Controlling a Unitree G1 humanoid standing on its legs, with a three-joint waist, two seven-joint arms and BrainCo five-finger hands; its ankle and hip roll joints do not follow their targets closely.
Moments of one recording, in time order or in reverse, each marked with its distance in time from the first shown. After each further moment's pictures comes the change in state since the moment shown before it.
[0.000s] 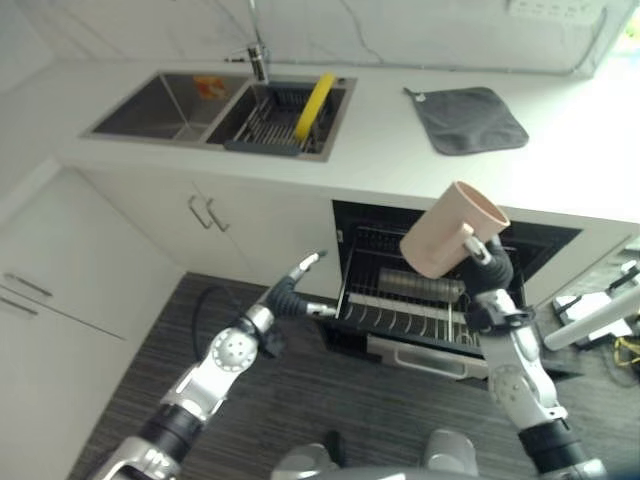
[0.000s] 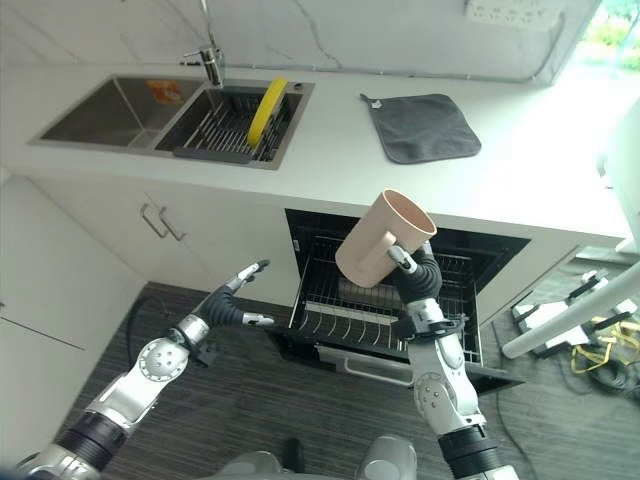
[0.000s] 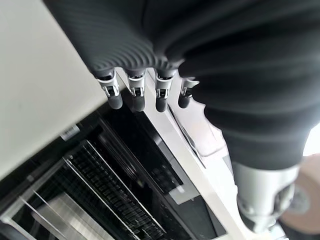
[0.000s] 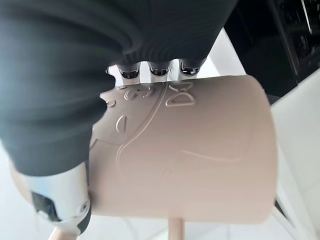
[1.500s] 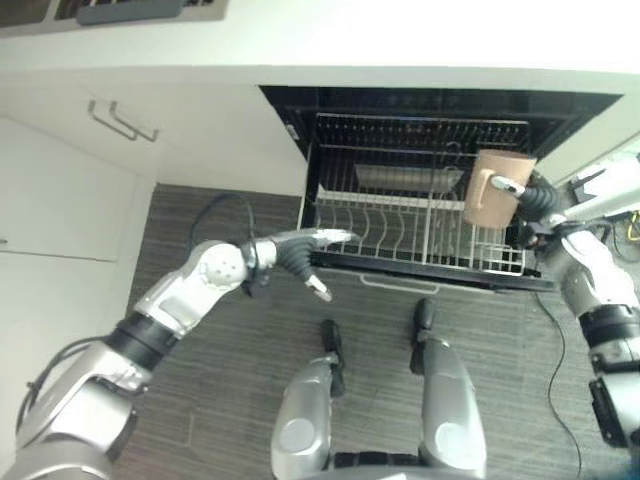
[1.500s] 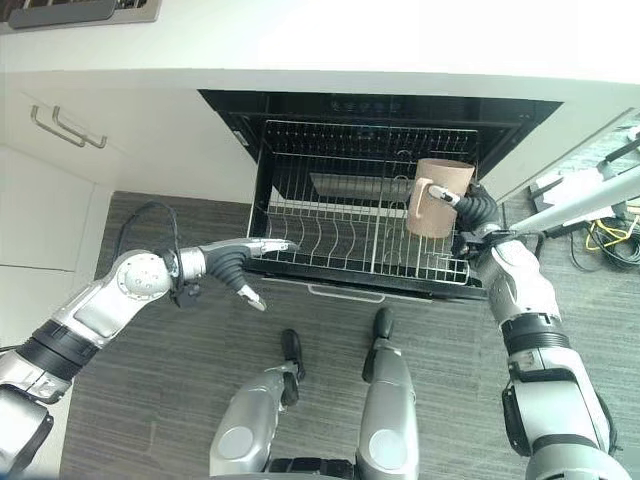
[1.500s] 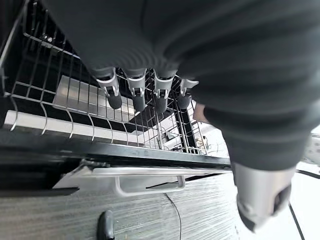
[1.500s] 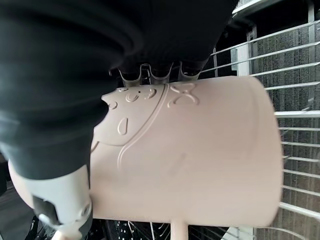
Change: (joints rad) left arm -0.466 0.225 -0.140 -0.045 0.012 0.017 -0.506; right arm -0.552 -0.337 -0.124 0.655 -0.229 0.396 -0.053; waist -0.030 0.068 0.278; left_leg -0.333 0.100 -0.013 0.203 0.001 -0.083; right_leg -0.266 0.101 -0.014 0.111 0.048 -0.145
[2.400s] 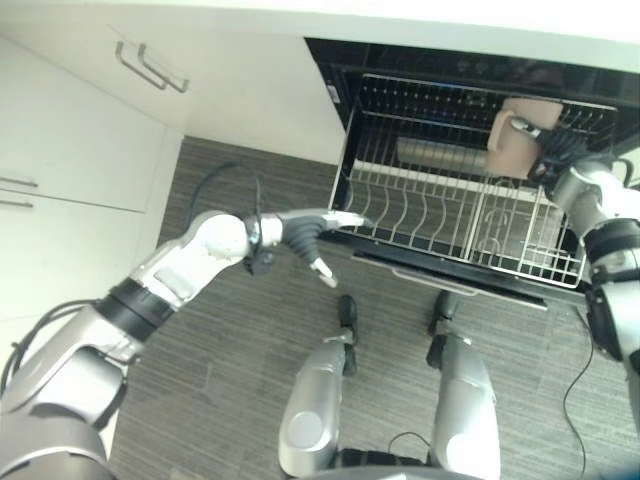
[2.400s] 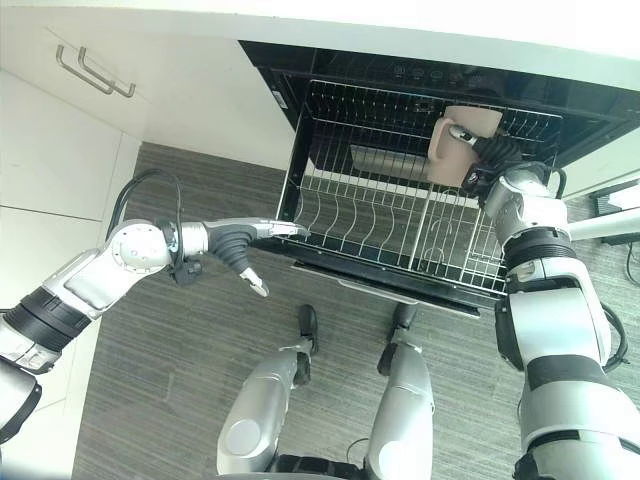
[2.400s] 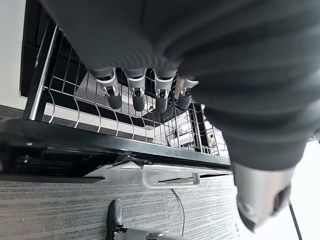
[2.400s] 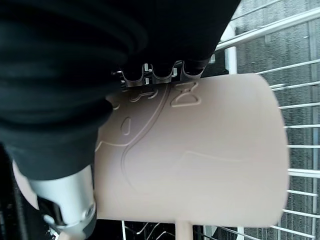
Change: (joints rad) left arm -0.170 0.060 -0.117 -0.009 -0.093 -0.005 -0.008; right arm -0.425 0.009 0.083 0.414 -0.027 0.139 -0.197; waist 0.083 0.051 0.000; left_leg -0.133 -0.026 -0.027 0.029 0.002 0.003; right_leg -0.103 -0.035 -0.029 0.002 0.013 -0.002
